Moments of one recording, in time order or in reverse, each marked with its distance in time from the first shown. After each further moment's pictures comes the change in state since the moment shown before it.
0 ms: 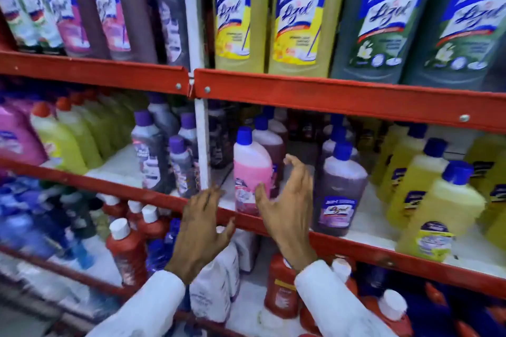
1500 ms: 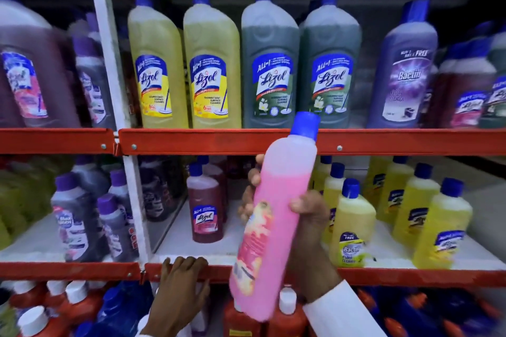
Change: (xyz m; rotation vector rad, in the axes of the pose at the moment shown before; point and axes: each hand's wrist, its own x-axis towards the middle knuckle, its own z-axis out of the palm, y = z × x) left_hand 0.006 0.023 0.062 0.185 -0.229 0.152; right_hand 0.042 -0.040 -0.149 1.533 -0.366 0.338
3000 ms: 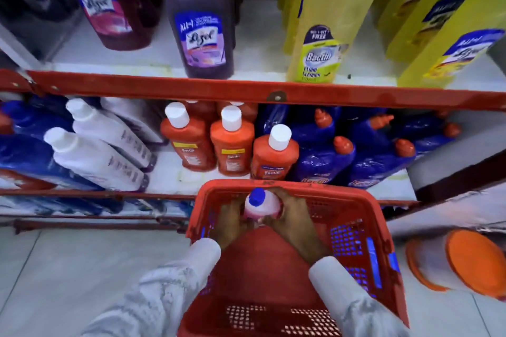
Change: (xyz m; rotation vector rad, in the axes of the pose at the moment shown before) left_hand -0.176 0.192 0.218 -0.793 -0.601 -0.370; right_hand -0.273 0.101 -0.302 -1.358 0.233 0.611
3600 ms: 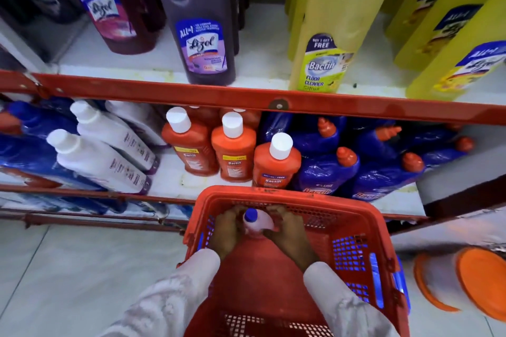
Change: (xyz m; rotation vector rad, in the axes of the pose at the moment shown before) left_hand -0.005 0.003 0.002 0.001 0.121 -0.173; right_hand 0.010 0.049 0.026 -0.056 -0.067 0.108
